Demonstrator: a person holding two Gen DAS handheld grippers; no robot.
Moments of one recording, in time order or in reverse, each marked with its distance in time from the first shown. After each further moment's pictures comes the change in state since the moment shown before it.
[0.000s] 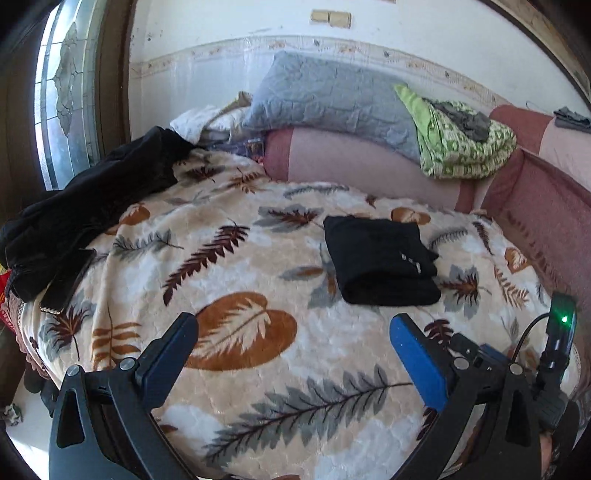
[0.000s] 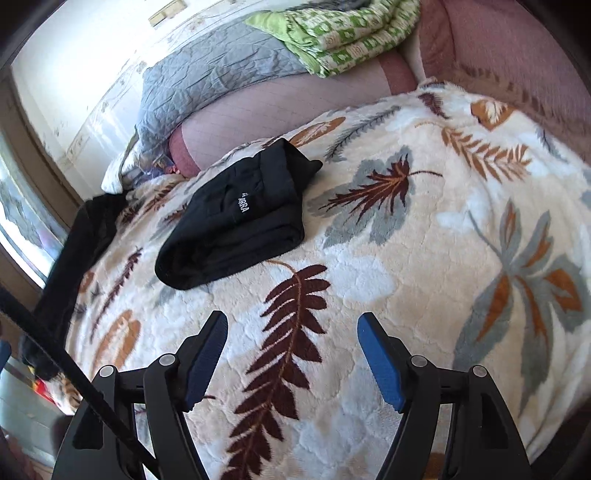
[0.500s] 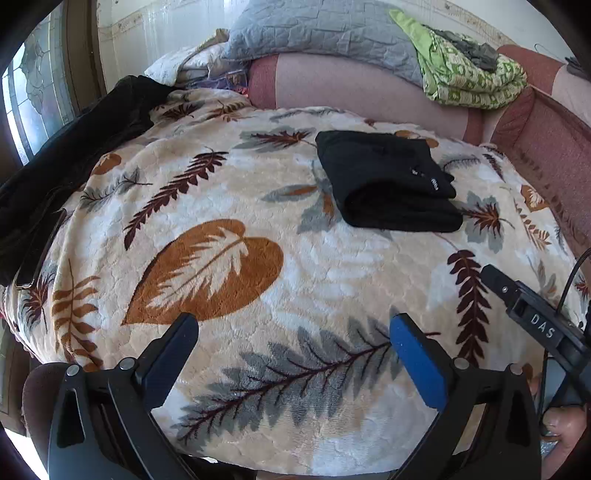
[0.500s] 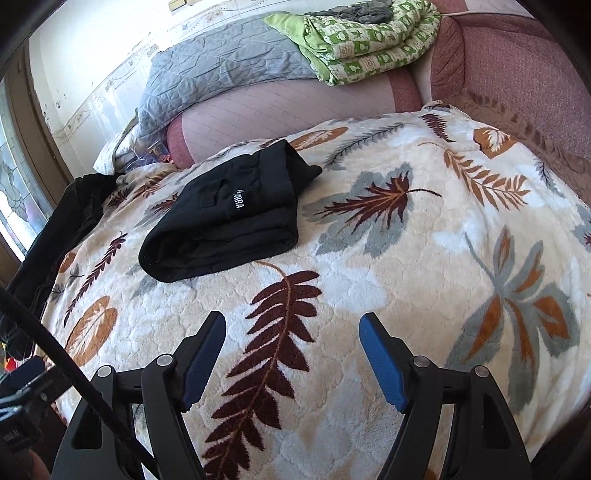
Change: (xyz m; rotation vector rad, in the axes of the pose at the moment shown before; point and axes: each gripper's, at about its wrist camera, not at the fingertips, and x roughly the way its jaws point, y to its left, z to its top) left arm 0.060 -0.012 -0.031 0.051 0.228 0.013; right arm 0.007 0.005 0.000 -0.077 -0.017 -0.068
